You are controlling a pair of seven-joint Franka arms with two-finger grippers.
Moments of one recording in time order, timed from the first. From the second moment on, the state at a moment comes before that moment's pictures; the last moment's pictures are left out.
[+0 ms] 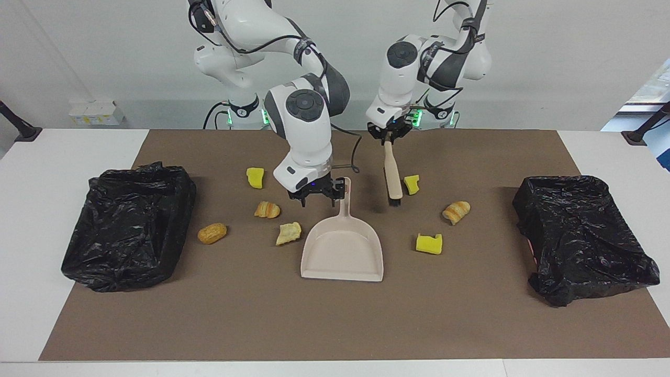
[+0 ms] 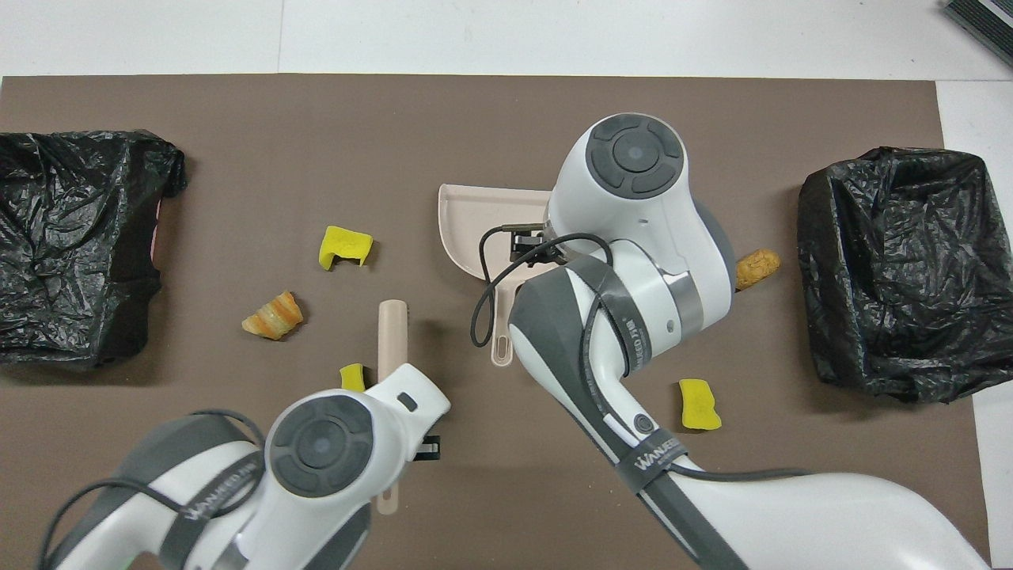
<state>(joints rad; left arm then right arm) -0.60 -0.22 -0.04 -2.29 -0.05 1.93 -0.58 0.49 0.41 0.00 -1.51 0.04 1.92 0.53</state>
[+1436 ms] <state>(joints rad) -0.02 -0.10 -0.04 -2.26 0.13 2.07 -0.11 0.64 0.37 0.00 -1.76 -0.03 2.11 0.67</state>
